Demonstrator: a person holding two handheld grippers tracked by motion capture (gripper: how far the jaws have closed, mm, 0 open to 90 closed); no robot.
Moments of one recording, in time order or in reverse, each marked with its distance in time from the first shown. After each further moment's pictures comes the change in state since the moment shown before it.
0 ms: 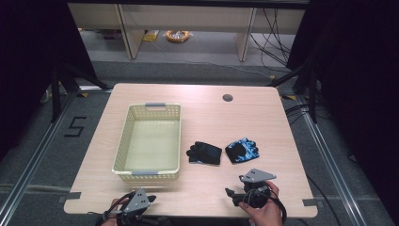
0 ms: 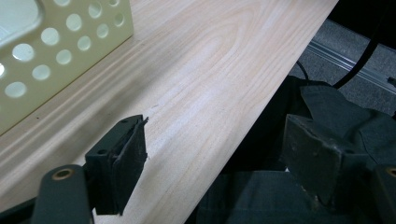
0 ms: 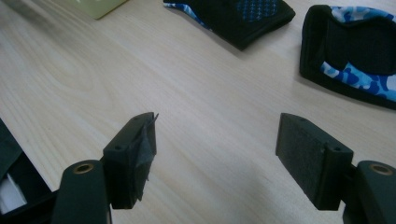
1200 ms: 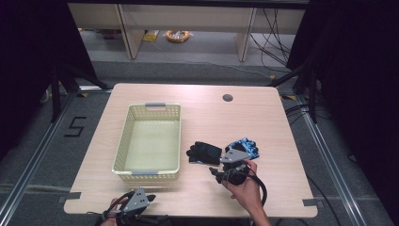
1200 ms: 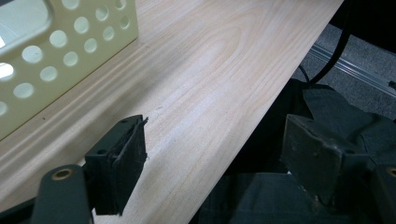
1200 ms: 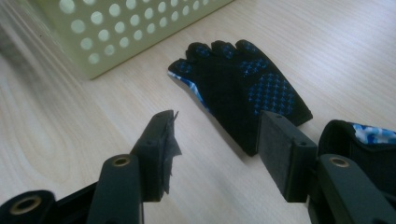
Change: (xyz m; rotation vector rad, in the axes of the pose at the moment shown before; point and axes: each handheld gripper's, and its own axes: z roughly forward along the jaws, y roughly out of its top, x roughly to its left) left arm 0.000 0.000 -0.001 -0.018 -0.005 -0.013; right arm 0.003 0.064 0.048 -0.038 0.024 -0.143
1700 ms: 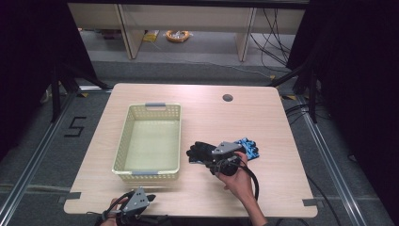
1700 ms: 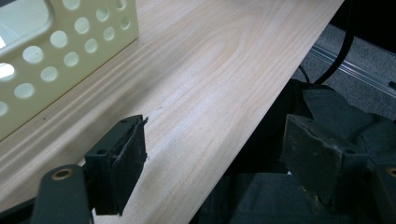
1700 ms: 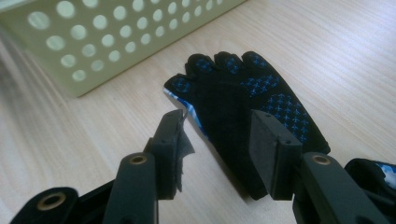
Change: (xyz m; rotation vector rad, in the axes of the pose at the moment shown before) left arm 0.000 0.000 0.000 0.000 0.007 0.001; right arm -0.007 0.017 0.028 0.044 0.026 0.006
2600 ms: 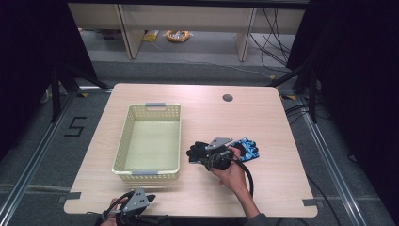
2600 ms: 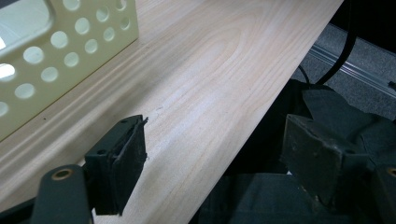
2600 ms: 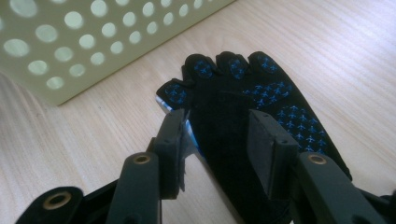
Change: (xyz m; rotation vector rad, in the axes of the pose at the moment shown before) left arm 0.001 0.000 -0.001 0.008 0.002 0.011; right arm -0.004 0.013 0.025 0.054 0.024 -0.016
